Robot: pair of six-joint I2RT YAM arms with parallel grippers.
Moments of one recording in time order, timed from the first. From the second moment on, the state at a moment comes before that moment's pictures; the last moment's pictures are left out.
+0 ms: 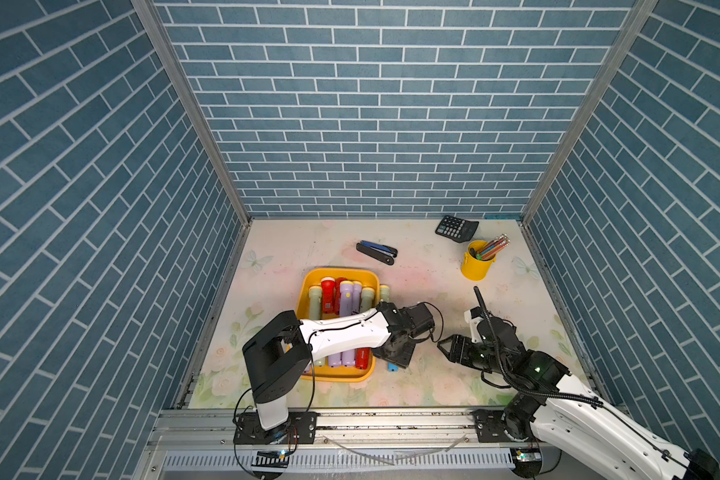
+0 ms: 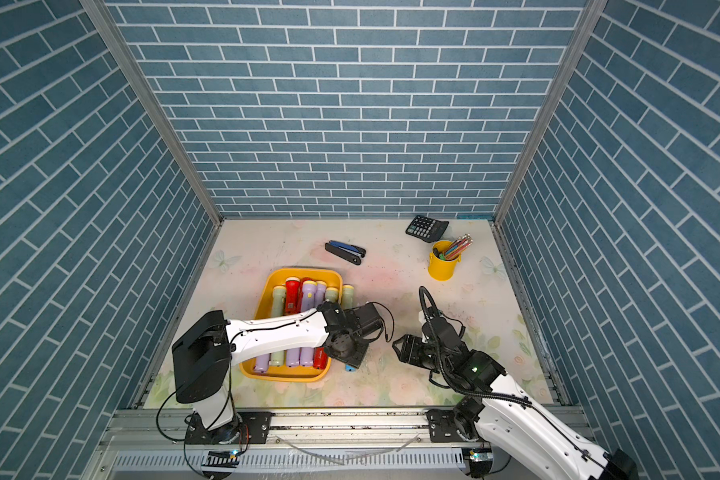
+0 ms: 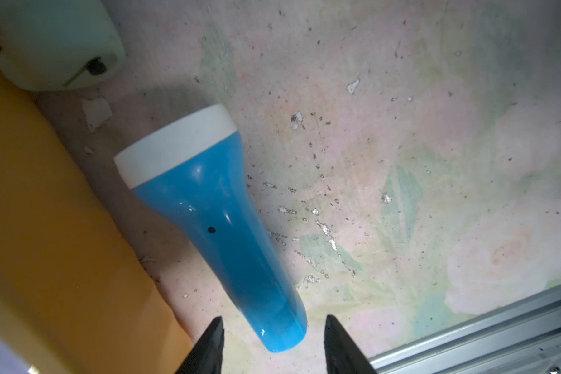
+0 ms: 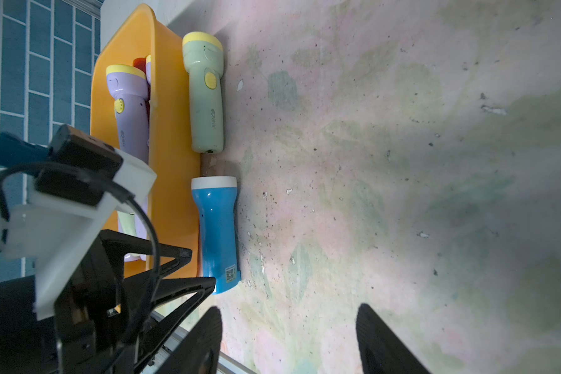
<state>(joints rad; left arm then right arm) -1.11 1.78 1.27 -0.92 -0.02 -0.69 0.74 0.64 0.43 -0.57 -0.13 0.88</state>
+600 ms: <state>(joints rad) -1.10 1.87 1.26 -0.89 0.02 -0.68 0.74 0.61 0.43 -0.59 -0.13 0.88</state>
